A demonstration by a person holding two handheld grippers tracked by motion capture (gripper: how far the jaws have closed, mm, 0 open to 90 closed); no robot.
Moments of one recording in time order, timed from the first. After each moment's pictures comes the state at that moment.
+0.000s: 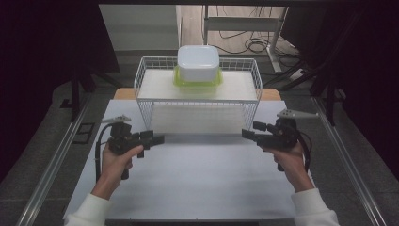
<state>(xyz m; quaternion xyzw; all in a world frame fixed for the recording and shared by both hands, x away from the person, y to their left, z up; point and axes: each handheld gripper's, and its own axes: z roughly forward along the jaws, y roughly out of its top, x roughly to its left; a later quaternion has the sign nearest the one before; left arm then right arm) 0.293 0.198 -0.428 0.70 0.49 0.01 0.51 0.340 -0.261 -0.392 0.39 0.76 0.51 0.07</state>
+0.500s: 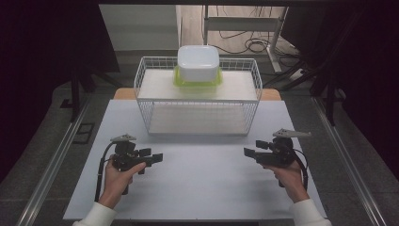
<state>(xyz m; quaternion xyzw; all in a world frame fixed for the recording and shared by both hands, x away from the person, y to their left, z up) 0.287 0.197 -0.473 0.72 0.52 0.01 0.47 0.333 -0.272 -0.439 0.42 0.77 0.47 0.08</state>
